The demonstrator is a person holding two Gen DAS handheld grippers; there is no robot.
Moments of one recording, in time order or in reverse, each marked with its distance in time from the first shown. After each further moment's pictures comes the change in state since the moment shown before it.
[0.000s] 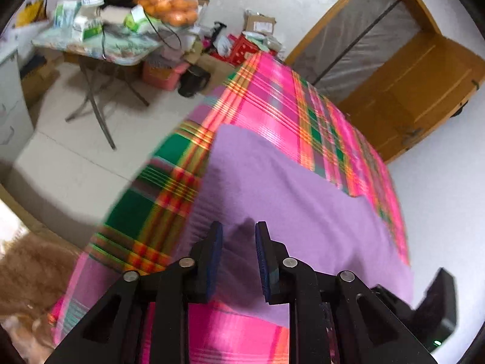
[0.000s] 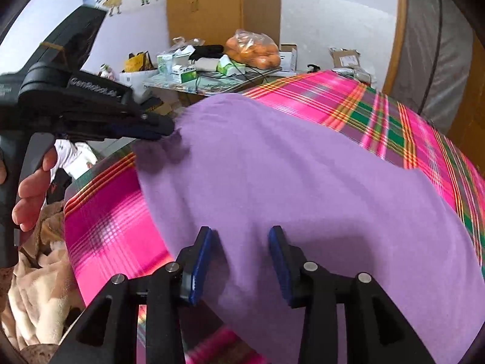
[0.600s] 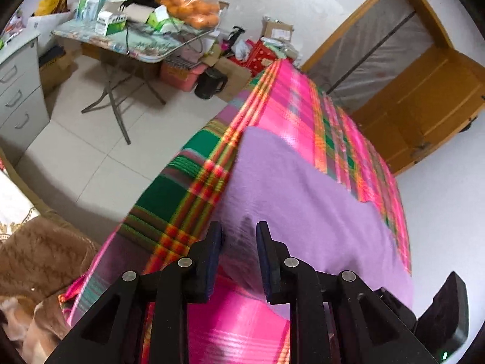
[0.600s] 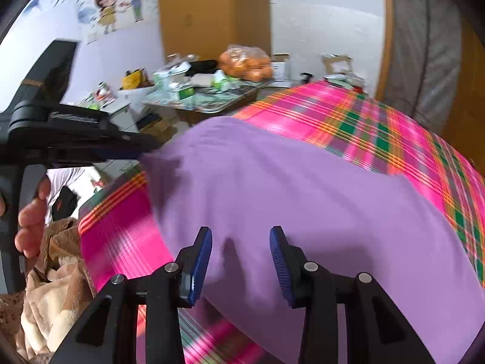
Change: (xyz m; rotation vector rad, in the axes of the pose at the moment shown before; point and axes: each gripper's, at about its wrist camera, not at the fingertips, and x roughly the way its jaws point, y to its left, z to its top) left arm -0.026 0.010 -0.009 -0.059 -0.045 0.005; right arm -0.037 -0.023 -0.005 0.087 -0.051 -0.006
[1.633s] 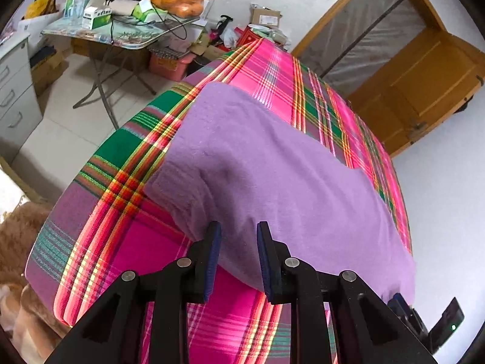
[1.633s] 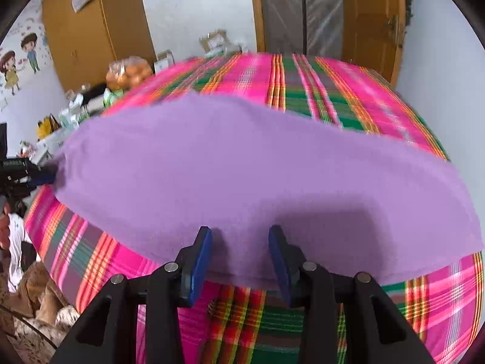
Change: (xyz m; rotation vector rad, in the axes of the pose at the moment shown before) left arm 0.024 -0.029 -0.036 0.031 0.076 -0.004; right arm -0.093 -0.128 -0.112 0.372 0.040 -0.287
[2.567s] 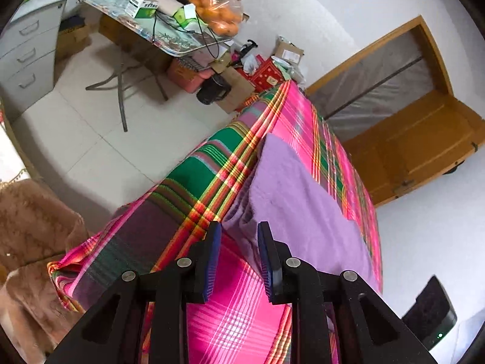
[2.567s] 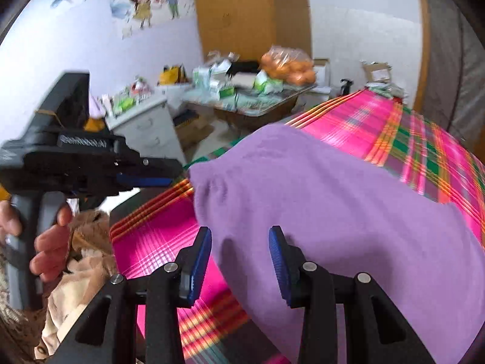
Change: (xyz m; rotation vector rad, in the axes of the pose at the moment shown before) left arm -0.038 0.077 0.008 -0.216 -0.113 -0.113; right arm 0.059 0.249 0.064 -0.497 -0.003 0.458
